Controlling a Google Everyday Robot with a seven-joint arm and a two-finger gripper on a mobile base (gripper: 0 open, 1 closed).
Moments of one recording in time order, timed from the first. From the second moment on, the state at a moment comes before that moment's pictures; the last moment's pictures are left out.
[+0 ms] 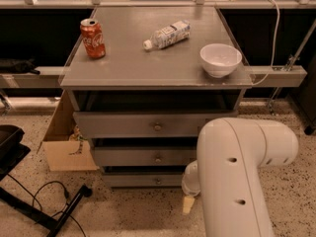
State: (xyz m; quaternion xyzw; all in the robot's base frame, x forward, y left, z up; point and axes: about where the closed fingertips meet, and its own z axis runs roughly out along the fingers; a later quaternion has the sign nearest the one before) arm 0.545 -0.128 0.246 -0.67 0.74 0.03 0.08
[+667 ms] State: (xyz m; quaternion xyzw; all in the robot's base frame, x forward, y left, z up) arm 0.597 -0.104 0.195 -0.68 0.73 0.00 0.09
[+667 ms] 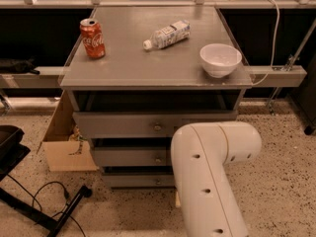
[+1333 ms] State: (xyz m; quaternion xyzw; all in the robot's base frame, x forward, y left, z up) arm 0.632 -0.088 0.164 -0.69 0.72 0.00 0.09
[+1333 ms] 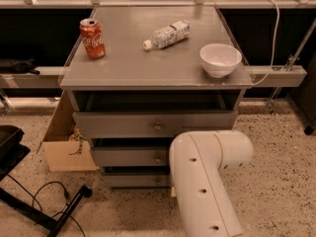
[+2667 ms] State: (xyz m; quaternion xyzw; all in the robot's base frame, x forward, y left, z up) arm 0.615 -0.101 0.168 -0.70 0.71 0.03 0.07
